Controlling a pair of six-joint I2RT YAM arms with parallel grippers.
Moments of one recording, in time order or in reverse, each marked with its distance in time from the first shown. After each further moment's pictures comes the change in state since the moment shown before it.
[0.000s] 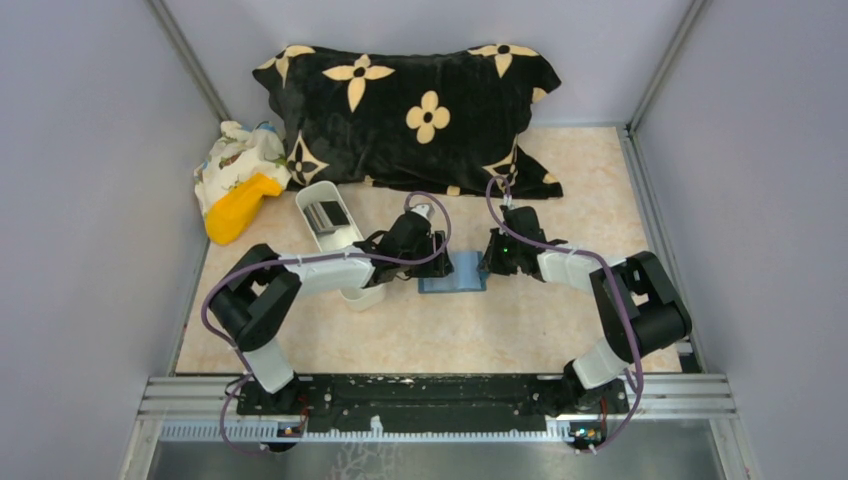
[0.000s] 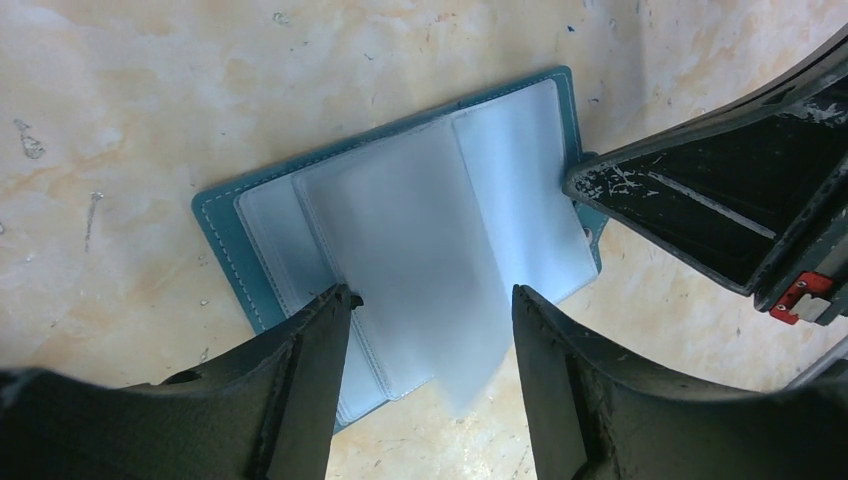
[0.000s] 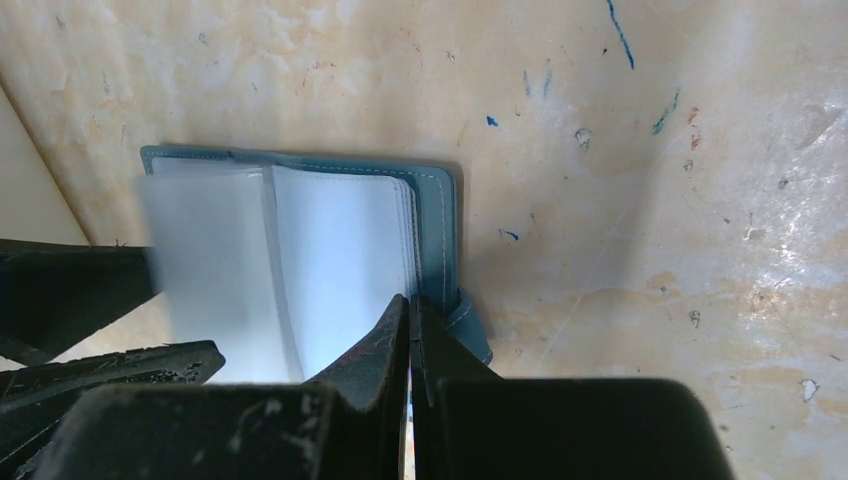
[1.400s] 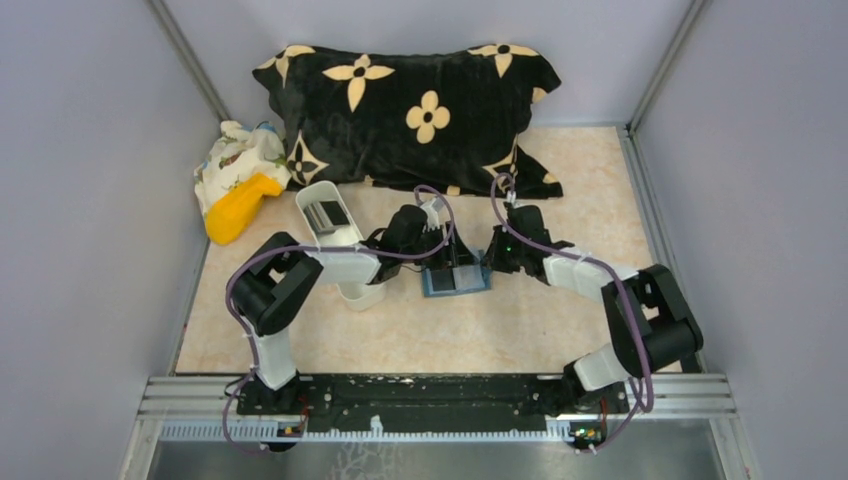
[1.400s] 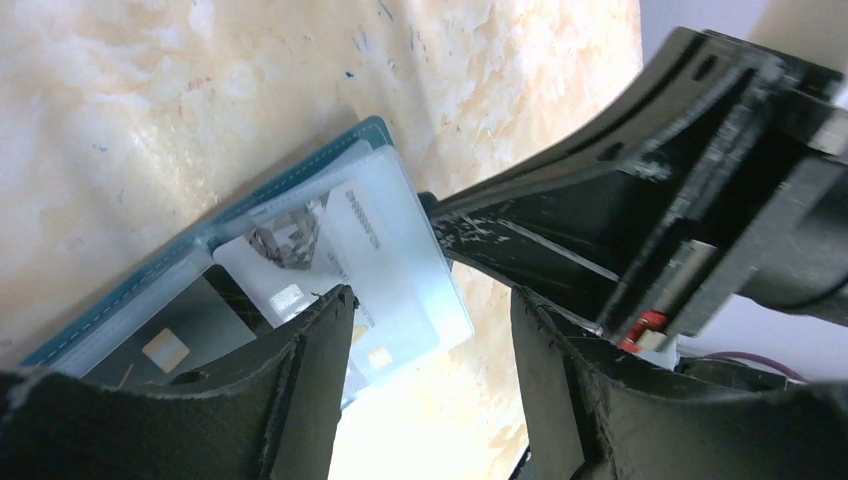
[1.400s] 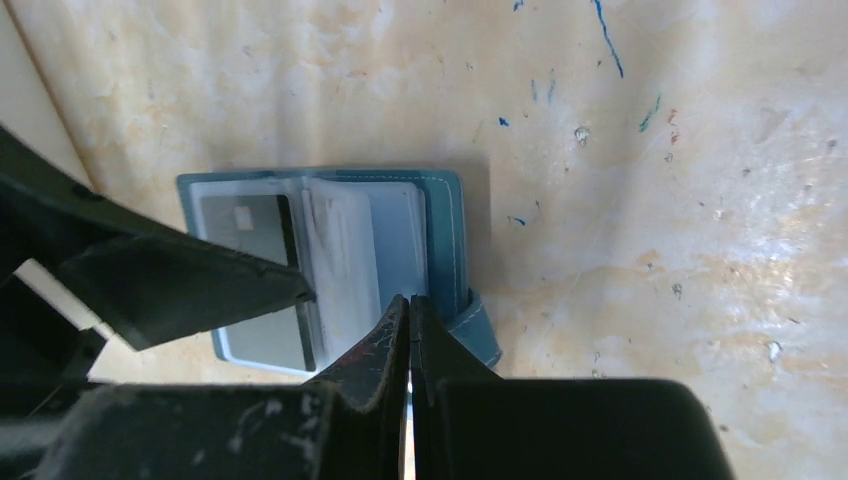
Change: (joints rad) left arm 0.050 0.121 -0.006 0.369 0.341 -0.150; right arm -0.001 -0.066 -0.014 -0.010 0.014 -0.006
